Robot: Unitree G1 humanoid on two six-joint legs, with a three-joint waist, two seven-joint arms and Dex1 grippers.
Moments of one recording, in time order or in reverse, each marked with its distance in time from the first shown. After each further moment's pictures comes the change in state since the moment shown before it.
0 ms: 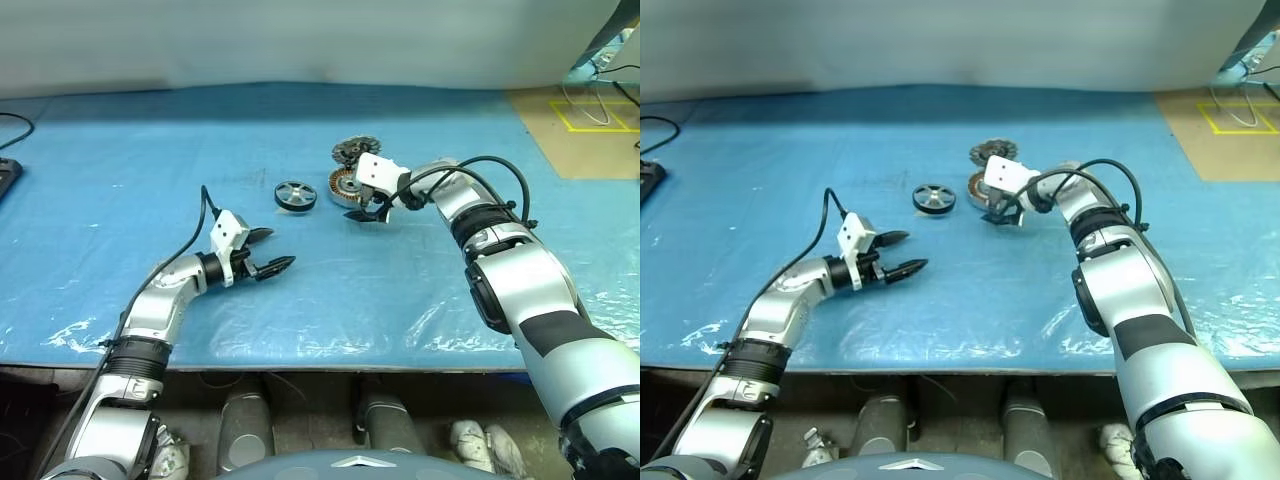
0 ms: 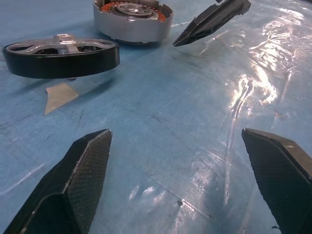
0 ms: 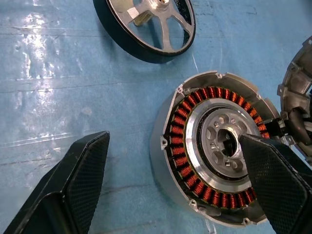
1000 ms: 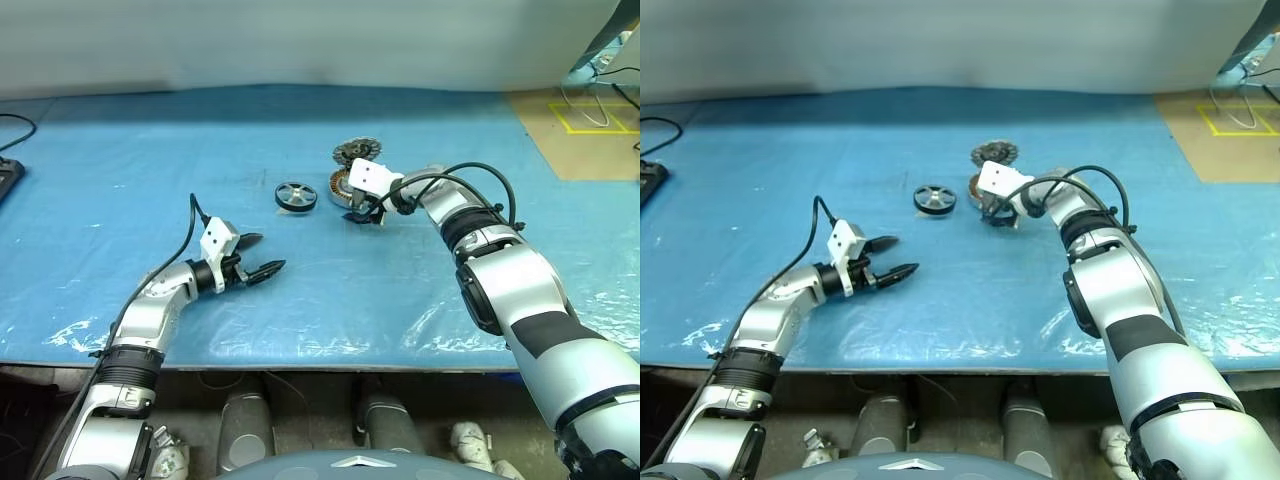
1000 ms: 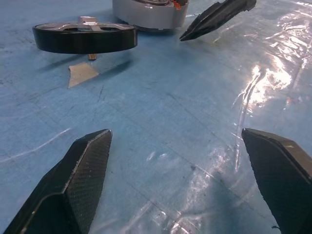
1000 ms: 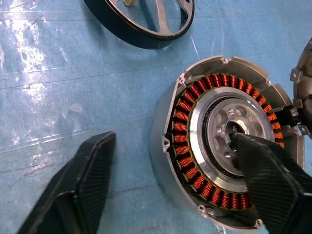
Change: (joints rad) left arm 0.044 0.018 0.022 0.023 0.001 -0.040 0.009; right arm 0.002 0.041 -0.002 0.006 -0.076 0.089 -0.076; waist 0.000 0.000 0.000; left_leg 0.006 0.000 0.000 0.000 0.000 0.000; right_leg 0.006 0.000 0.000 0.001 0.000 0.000
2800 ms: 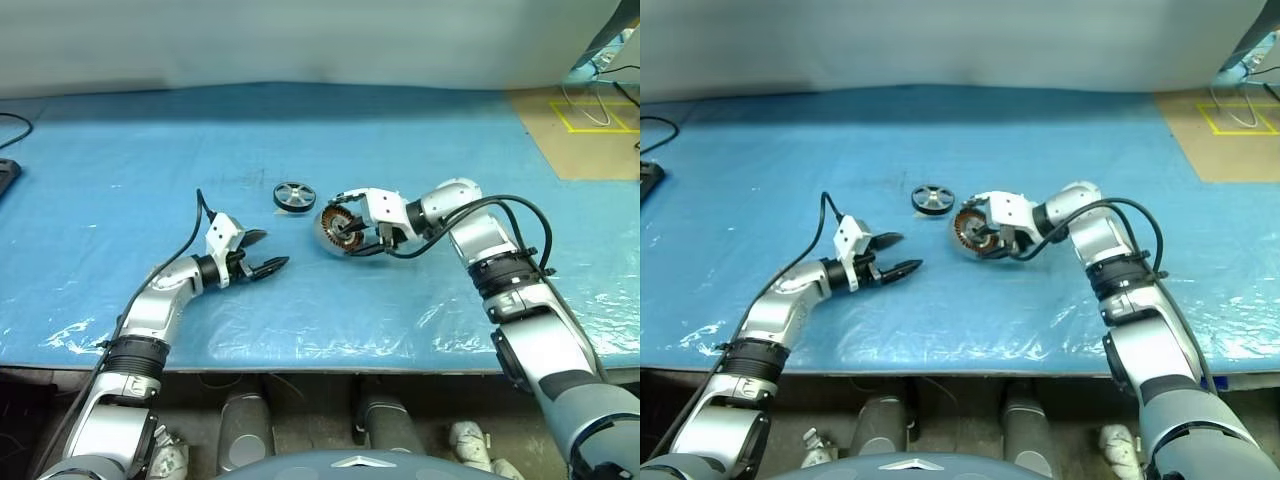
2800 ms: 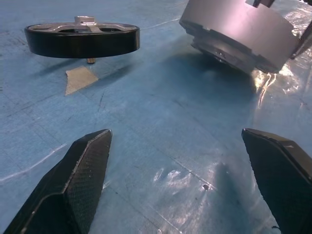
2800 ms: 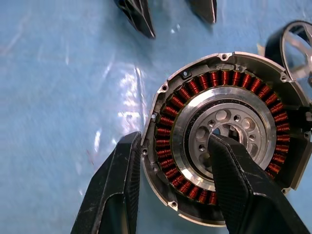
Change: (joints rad) left arm -0.051 -0.002 -0.024 0.059 0.006 -0.019 0.004; right arm 0.439 -0.147 -0.002 -0.937 0.254 0.283 0.530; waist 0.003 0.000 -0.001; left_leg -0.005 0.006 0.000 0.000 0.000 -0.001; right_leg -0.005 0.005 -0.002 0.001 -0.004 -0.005
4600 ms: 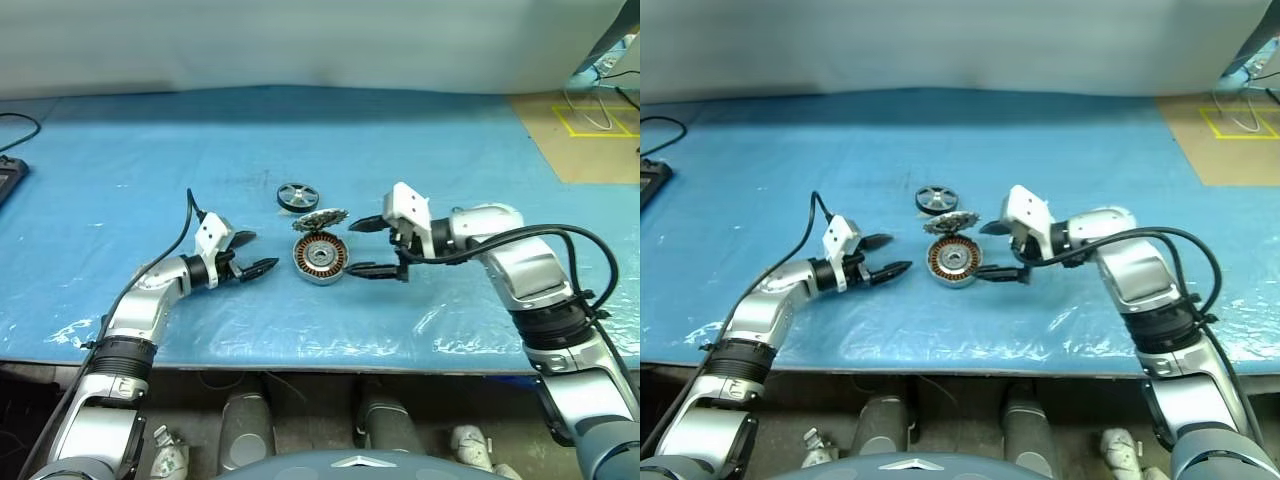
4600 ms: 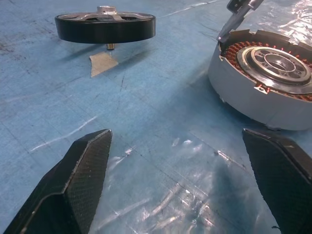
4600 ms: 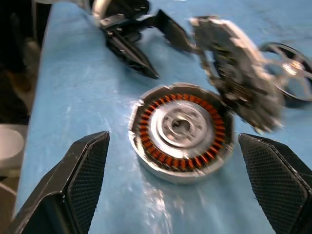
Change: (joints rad) left arm 0.010 0.052 0.010 0.005 -0.004 0.021 -0.022; right arm 0.248 -0.194 -0.120 -0.557 0.353 0.581 -0.218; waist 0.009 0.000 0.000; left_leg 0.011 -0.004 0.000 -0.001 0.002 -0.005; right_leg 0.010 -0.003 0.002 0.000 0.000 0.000
